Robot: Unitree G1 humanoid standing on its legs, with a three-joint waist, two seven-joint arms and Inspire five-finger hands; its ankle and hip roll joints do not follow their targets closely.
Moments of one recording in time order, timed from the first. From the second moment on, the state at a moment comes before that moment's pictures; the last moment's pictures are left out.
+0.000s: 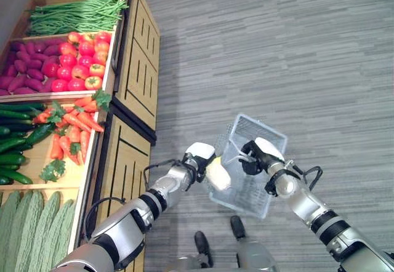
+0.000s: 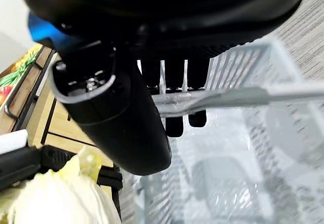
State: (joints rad) left arm -0.64 0.22 -0.85 0.74 0.73 0.14 -0.03; right arm -0.32 -0.54 0.54 0.39 -0.26 0.19 -0.10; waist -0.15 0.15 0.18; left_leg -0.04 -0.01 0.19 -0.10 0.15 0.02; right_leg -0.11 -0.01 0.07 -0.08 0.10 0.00
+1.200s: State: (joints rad) left arm -0.63 0.17 -0.92 0.72 0.59 0.13 -0.03; right arm -0.76 -0.38 0.67 0.91 -0.31 0.22 -0.13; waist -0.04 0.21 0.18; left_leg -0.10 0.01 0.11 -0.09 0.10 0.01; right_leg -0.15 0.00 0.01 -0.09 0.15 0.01
